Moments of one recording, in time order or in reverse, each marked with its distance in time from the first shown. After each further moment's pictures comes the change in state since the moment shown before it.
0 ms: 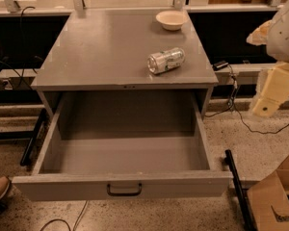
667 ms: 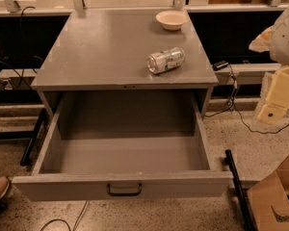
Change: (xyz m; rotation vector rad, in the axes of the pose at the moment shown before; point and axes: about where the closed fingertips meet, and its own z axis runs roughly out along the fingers) arm 0.006 0.015 -0.003 -0.051 0.034 0.018
